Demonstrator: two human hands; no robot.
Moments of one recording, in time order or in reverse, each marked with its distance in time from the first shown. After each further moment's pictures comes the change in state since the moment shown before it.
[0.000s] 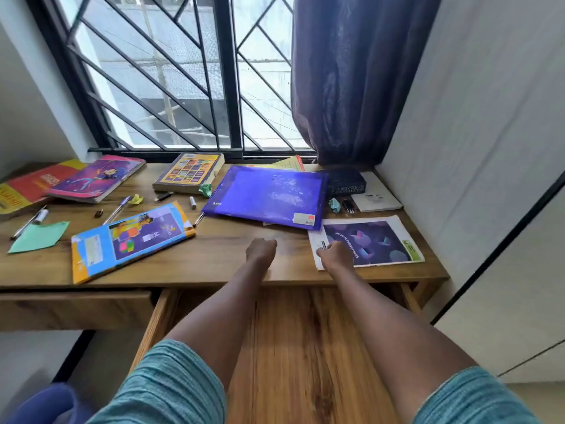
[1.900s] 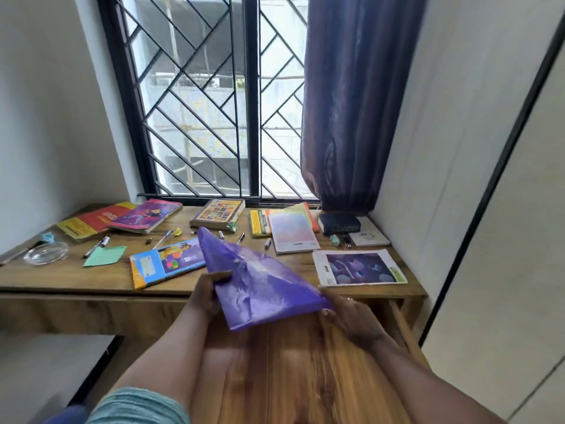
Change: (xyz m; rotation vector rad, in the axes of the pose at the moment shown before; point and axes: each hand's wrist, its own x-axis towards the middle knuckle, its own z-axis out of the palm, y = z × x) left_hand -0.142 -0.086 -0.155 -0.936 -0.334 0.075; right_hand -0.153 0.085 -0.051 -0.230 0.138 -1.109
